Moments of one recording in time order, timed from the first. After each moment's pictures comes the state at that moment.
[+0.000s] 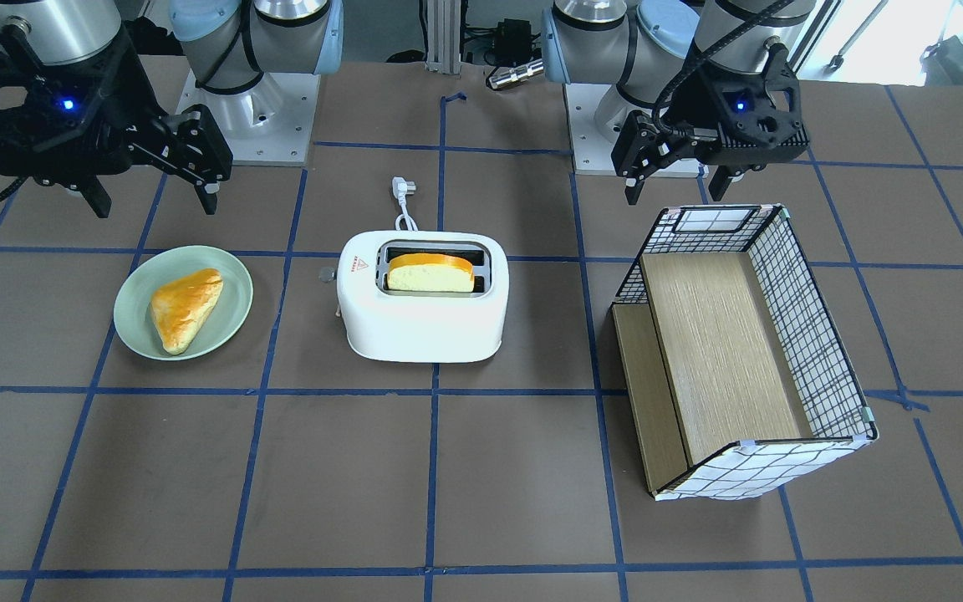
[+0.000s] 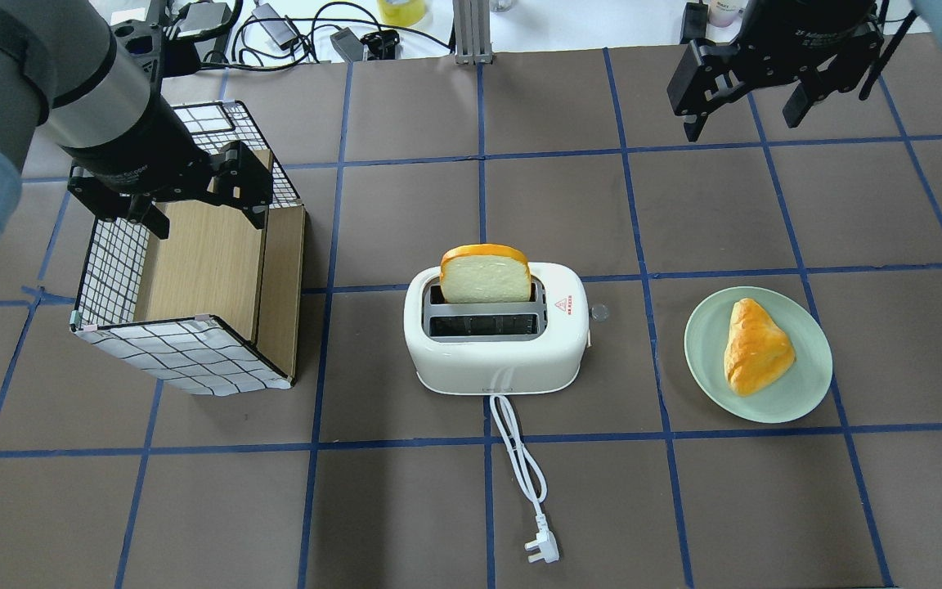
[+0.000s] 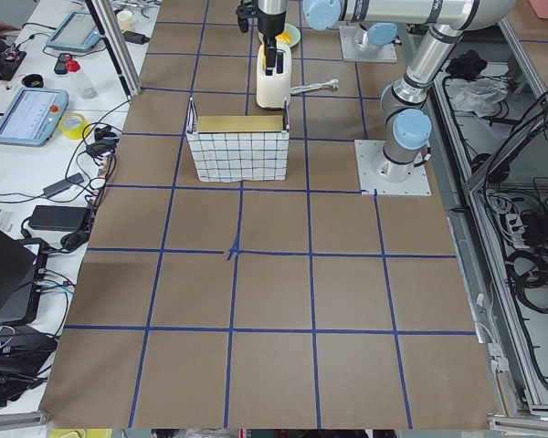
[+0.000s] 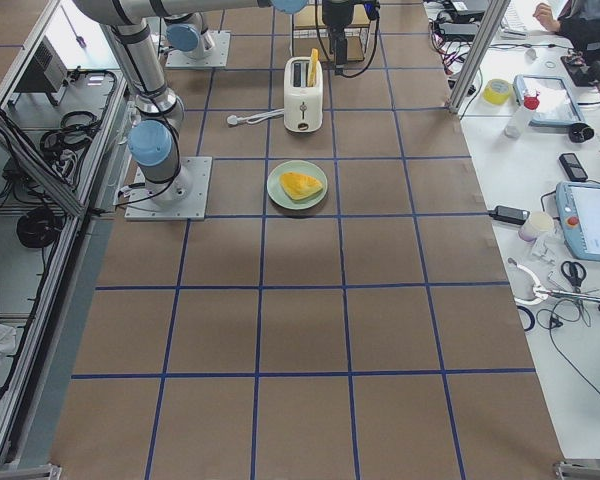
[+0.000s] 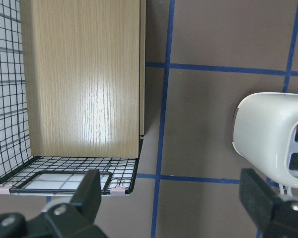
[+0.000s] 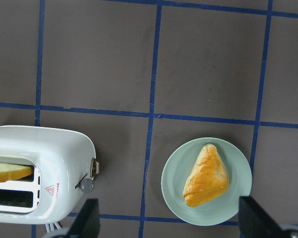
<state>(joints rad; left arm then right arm) -1.57 -1.47 -1.67 -1.51 1.59 -0.08 1.57 -1.54 1.43 -1.53 -1.60 -0.09</state>
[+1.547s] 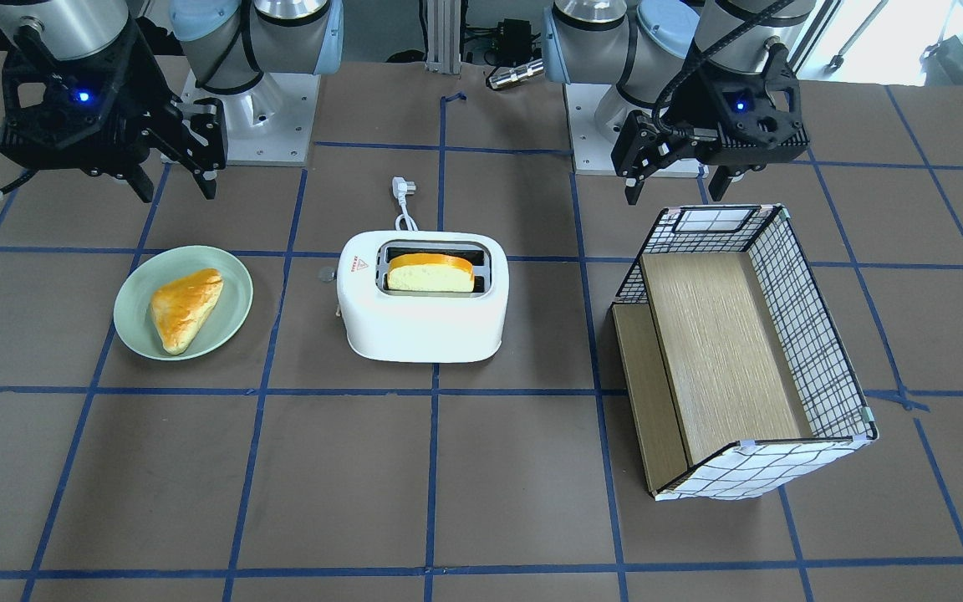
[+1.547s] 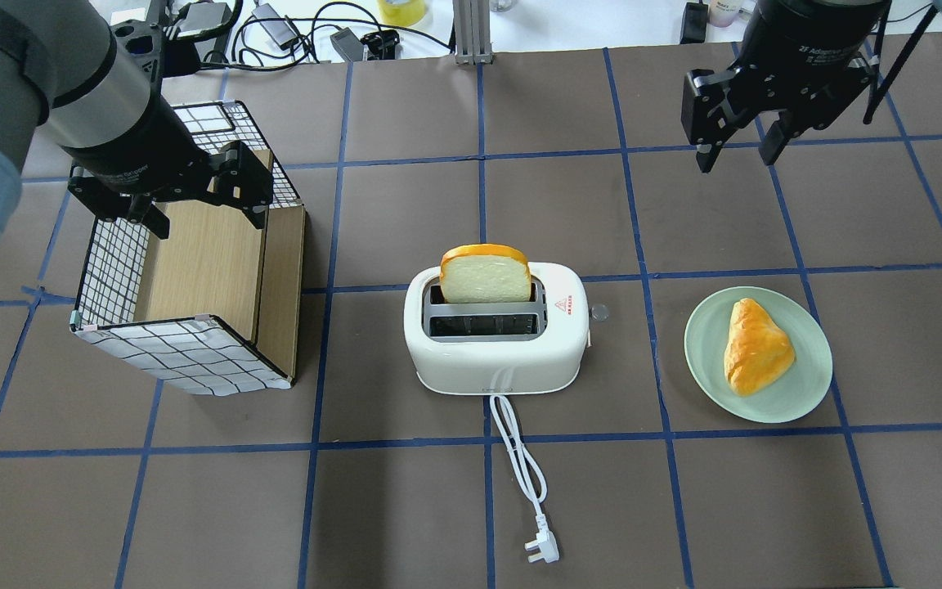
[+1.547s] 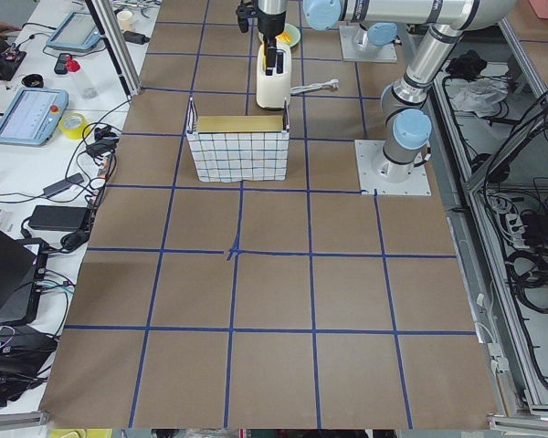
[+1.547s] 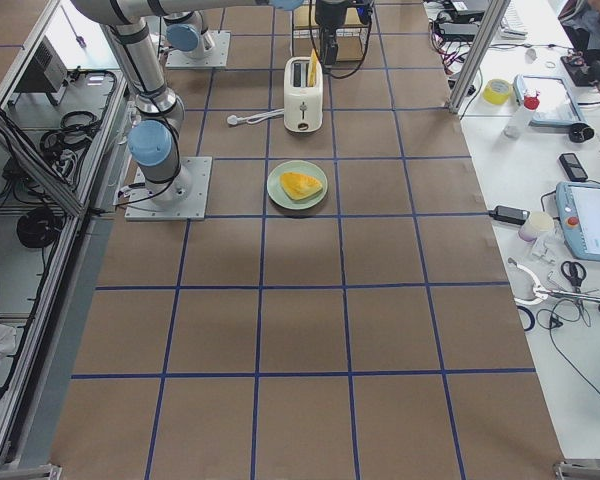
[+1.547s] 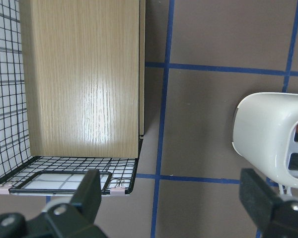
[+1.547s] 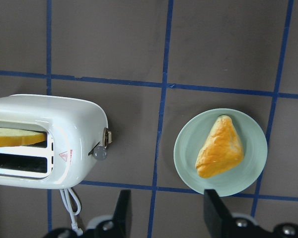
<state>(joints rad) -1.57 -1.47 -1.67 -1.51 1.59 -0.08 1.56 -1.54 1.42 -1.40 -1.53 -0.09</state>
